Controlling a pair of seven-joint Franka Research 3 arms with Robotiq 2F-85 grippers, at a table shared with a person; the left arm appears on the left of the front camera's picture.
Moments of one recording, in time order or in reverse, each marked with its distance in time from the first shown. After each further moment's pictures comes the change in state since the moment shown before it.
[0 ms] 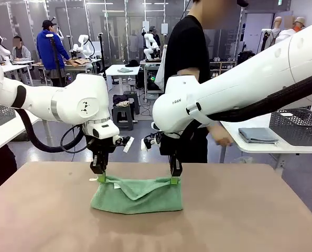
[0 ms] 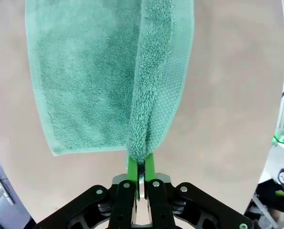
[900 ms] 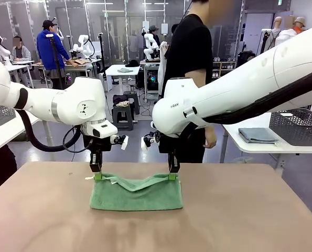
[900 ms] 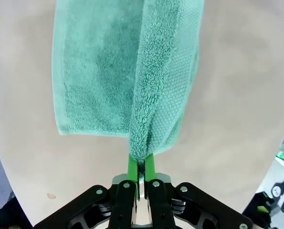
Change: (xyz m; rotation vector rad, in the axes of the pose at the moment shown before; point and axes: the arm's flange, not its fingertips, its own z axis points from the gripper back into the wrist) left arm -0.024 0.030 -0.012 0.005 0.018 0.172; right arm 0.004 -0.033 -0.010 -0.048 -0.007 0.012
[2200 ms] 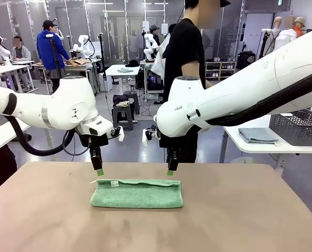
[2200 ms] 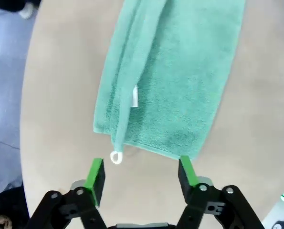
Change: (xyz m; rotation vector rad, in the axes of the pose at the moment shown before) left arm -0.021 0.008 0.009 0.138 -0.147 0.145; right arm -0.010 -0.013 0.007 -0.133 -0.084 -0.037
